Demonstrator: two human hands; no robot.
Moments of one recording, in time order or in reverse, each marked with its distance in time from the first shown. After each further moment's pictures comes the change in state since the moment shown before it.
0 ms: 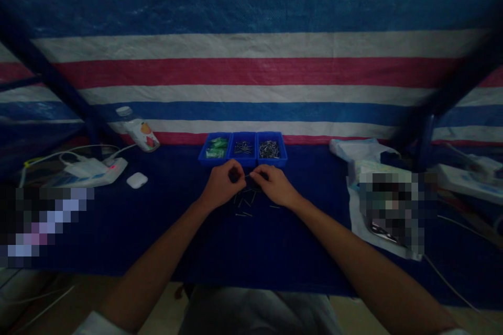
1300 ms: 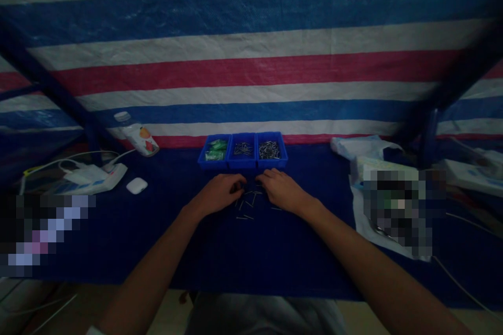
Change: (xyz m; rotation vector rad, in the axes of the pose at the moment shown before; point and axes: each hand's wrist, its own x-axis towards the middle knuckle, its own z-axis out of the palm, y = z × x) left_hand 0.001 -0.011 -0.013 0.283 -0.484 0.005; right_hand -0.013 0.008 -0.014 -0.708 -0.225 -0.207
